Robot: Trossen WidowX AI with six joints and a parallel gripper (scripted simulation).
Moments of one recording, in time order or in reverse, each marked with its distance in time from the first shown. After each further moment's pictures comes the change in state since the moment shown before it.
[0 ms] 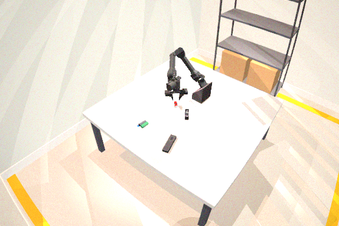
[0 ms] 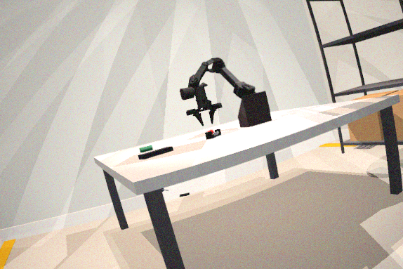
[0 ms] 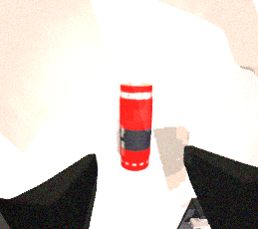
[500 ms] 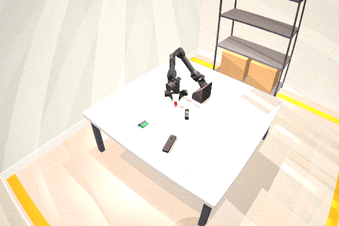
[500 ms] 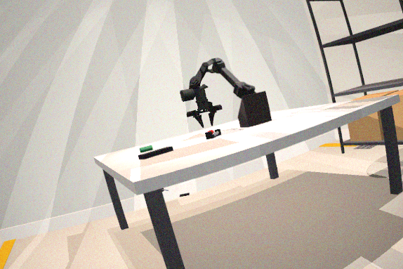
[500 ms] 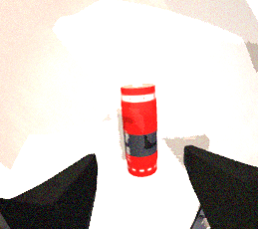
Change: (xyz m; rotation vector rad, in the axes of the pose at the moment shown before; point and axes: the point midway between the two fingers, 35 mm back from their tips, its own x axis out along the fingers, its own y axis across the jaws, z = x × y) arm 0.009 0.002 0.001 0.081 0.007 0.008
